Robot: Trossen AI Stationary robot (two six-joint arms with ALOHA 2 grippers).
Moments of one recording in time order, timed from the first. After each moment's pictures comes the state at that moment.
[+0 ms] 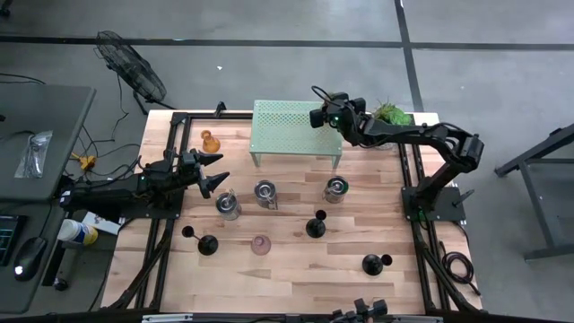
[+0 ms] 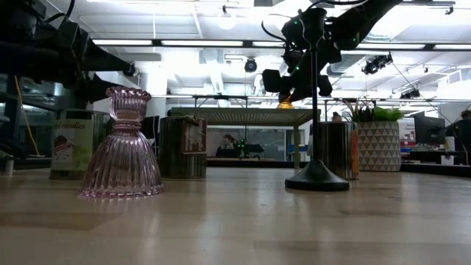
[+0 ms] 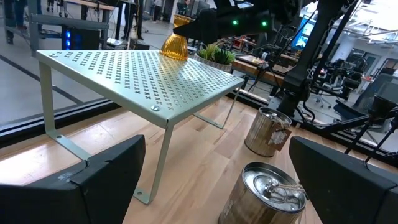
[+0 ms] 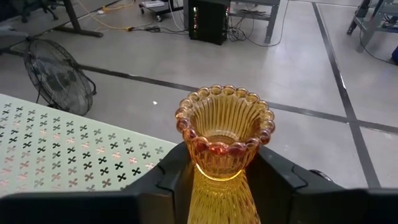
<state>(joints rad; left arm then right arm) 0.12 0.06 0.04 0.01 -0.30 -0.29 -0.51 1.61 1.02 0.10 0.70 0.37</state>
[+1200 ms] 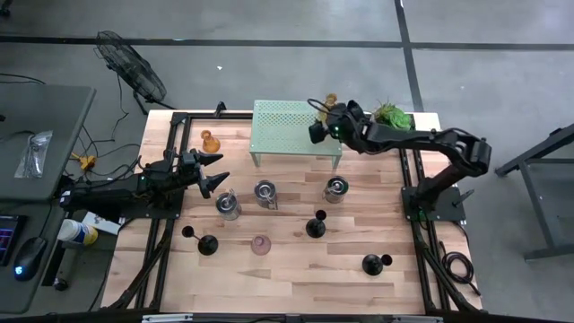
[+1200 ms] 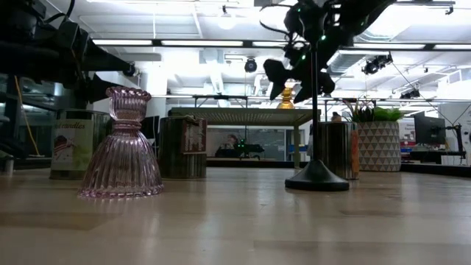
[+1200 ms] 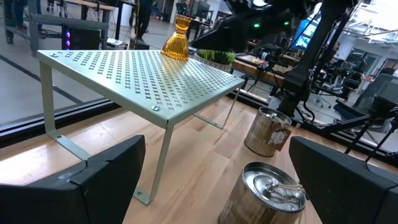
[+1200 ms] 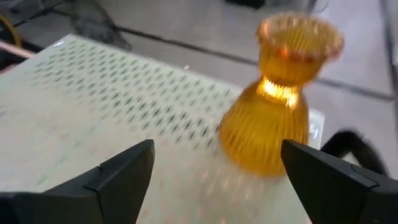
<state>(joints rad) 0.12 0.06 0.04 0.01 -0.30 -0.29 -0.41 1.51 1.01 -0.14 0.57 0.49</state>
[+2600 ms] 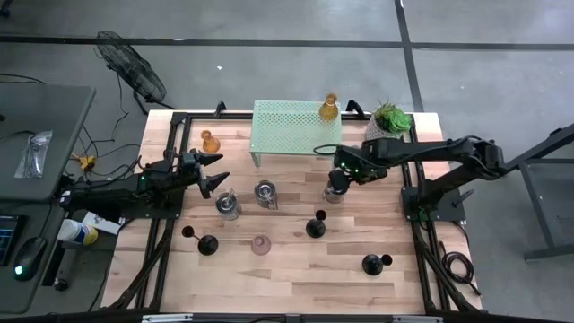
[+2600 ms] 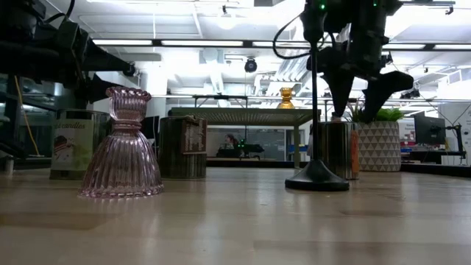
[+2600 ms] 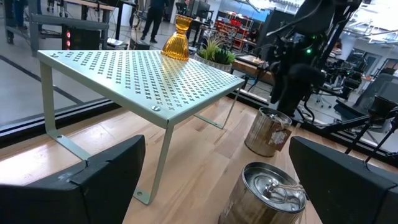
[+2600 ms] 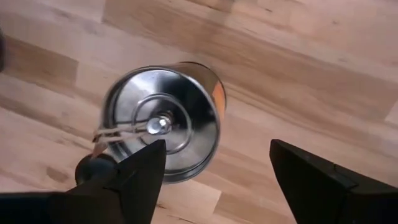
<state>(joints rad) 0.12 0.06 0.04 0.01 -0.30 -0.29 -0.18 1.41 1.01 -0.96 -0.01 1.12</state>
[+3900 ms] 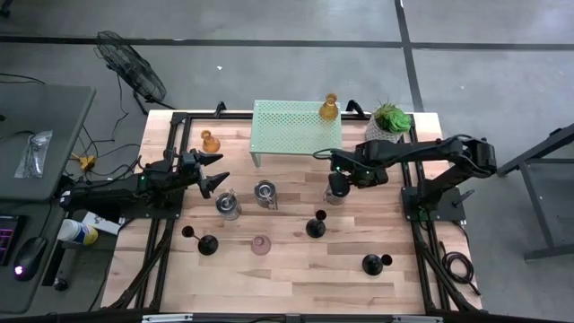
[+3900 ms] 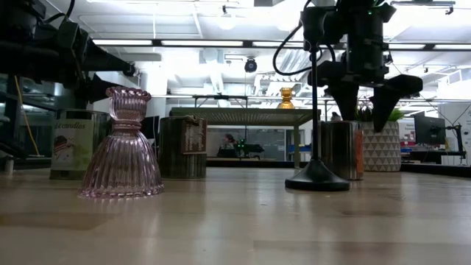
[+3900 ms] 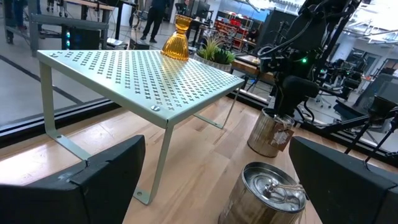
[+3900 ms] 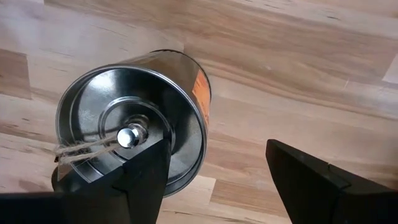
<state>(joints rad) 0.12 0.06 0.04 0.01 -0.30 -0.29 -0.17 1.49 1.02 -1.05 -0.03 1.20</state>
